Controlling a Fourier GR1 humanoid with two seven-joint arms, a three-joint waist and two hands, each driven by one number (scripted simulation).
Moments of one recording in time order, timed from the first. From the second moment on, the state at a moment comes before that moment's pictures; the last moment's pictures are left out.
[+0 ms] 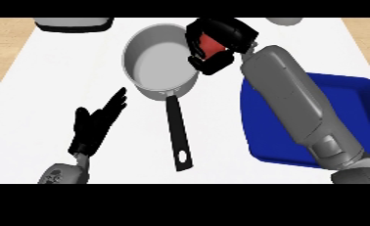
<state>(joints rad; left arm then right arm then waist) -0.09 0.21 -0.16 -1.35 0.10 -0.08 0.13 -1.03 -0.21 0.33 -0.87 0.38 0.26 -0.36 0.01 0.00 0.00</state>
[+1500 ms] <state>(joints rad) -0.12 0.17 -0.17 -1.36 0.06 -0.10 0.14 -1.02 0.00 0.56 -0.81 0.36 0.14 0.00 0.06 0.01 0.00</state>
